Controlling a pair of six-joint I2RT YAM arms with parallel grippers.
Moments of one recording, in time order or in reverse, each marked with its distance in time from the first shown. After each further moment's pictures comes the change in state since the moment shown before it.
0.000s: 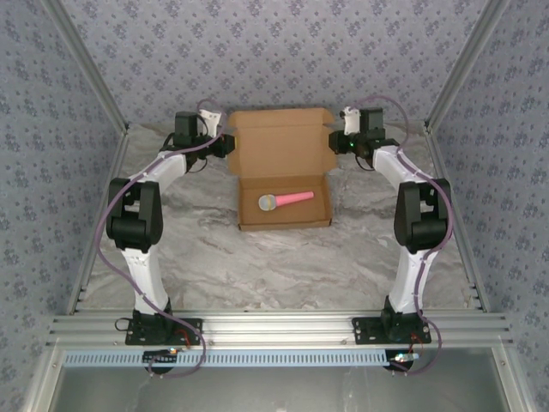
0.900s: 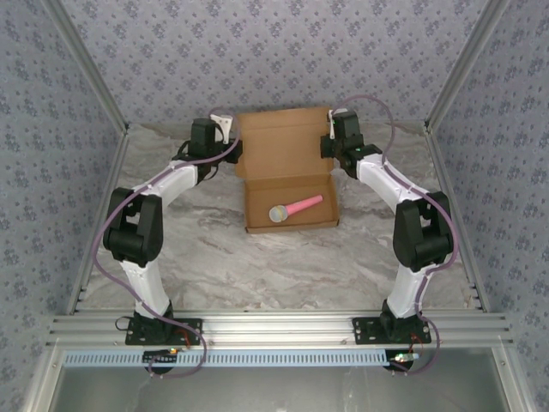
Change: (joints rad) left arm -0.133 -0.135 -0.138 0.036 -0.362 -0.034; right arm 0.183 -0.155 -0.092 -0.037 0.505 0.053
